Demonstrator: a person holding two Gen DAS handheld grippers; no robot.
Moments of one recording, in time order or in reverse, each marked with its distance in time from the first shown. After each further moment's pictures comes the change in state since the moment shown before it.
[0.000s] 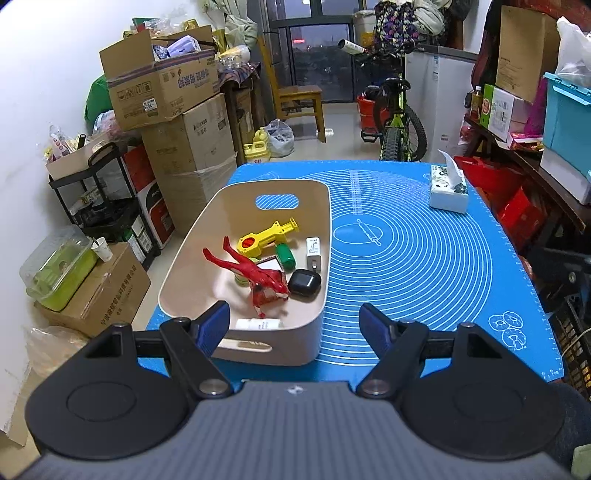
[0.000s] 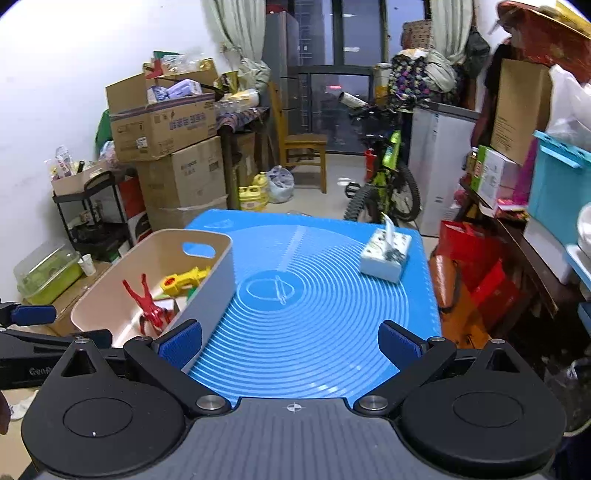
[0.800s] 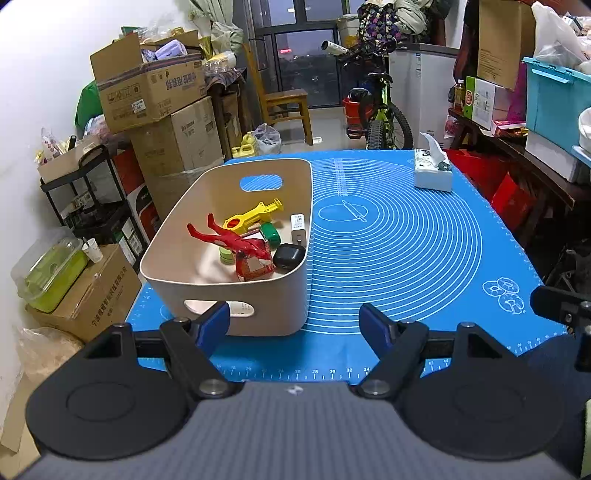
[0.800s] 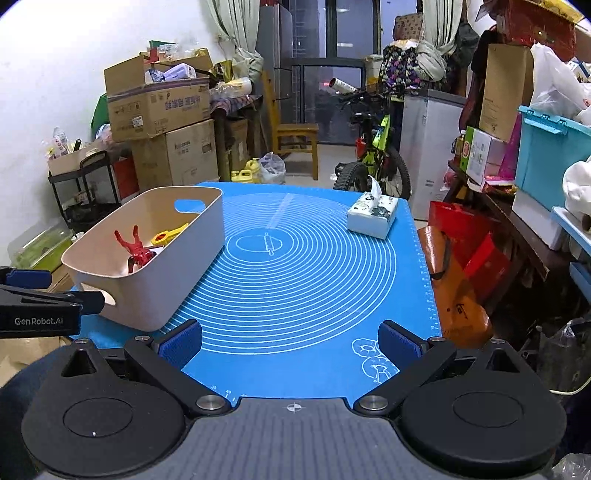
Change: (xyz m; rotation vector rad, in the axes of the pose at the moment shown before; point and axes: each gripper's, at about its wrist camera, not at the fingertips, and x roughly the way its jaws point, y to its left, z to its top) left arm 0.000 -0.015 -0.052 0.046 -0.036 -0.027; right arm -0.007 -0.007 -0.086 -0.011 0.007 -0.026
